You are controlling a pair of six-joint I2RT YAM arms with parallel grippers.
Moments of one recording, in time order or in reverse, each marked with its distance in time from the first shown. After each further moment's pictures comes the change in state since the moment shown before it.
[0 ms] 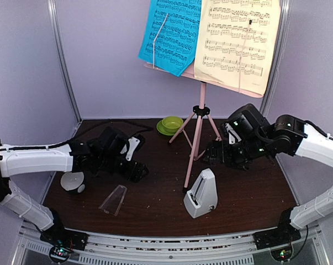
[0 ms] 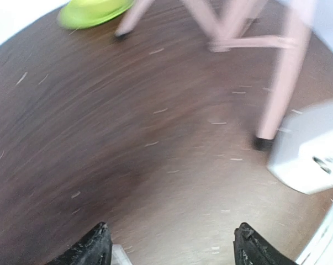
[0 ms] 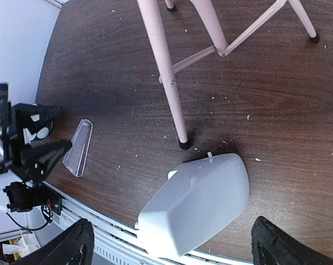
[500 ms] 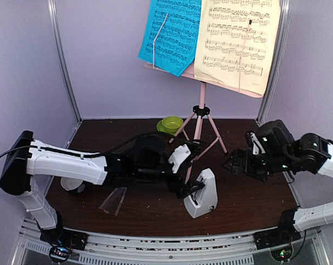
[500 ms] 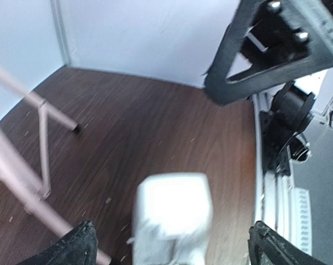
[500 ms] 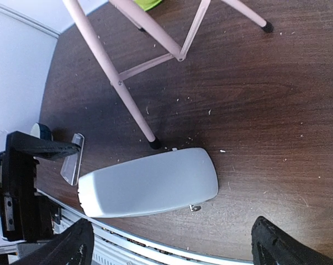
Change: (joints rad) left arm -0.295 0.282 0.169 0.525 0.192 0.232; right arm -0.027 -0.304 -0.247 0.001 0.065 0.074
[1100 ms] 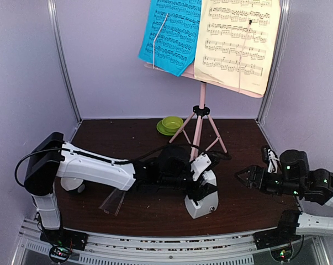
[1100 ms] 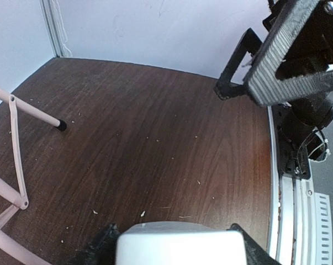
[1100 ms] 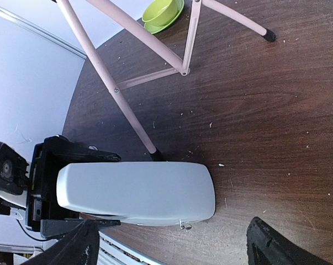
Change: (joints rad) left arm -0.051 0.245 0.163 0.060 -0.032 0.010; right arm -0.042 -0.428 -0.415 0.234 -0.003 -0.037
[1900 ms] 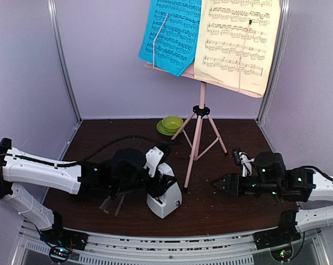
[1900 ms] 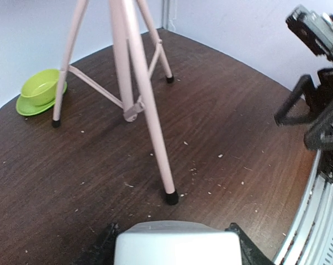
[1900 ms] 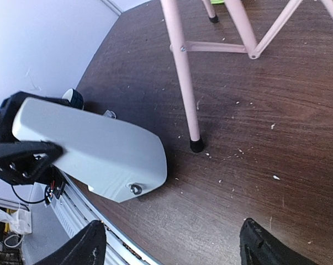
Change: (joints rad) left arm -0.009 -0.472 -0.373 -0.161 -0.381 -0.240; right arm 0.125 0.261 -0.042 0.336 -0.069 -0.144
